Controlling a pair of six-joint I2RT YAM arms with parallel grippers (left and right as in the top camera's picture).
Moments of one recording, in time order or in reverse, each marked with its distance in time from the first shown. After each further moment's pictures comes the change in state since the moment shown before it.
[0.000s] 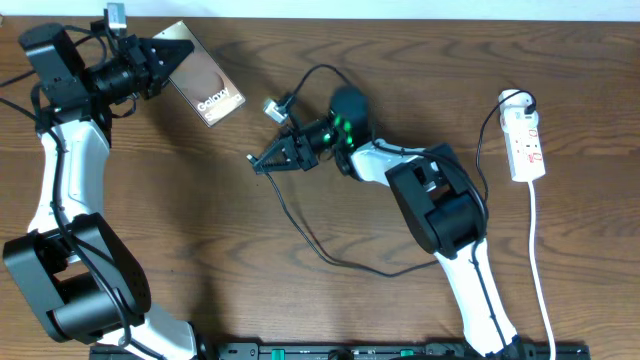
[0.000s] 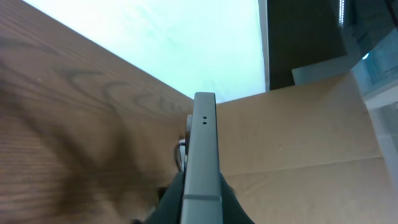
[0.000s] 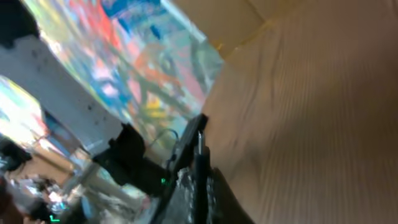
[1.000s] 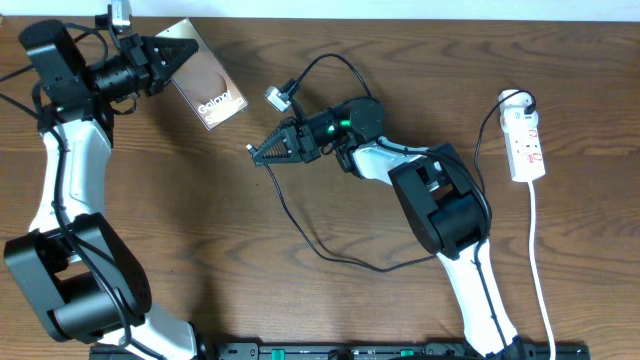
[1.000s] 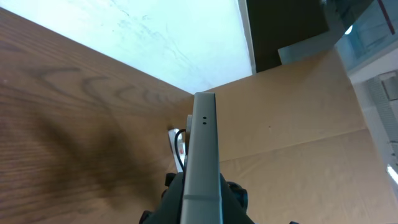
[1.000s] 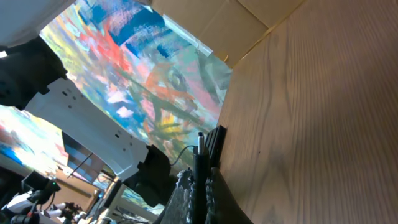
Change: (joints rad) left arm -0.009 0.000 0.000 0.059 0.088 0.003; right arm -0.011 -0.009 0.006 0.270 0.038 0.425
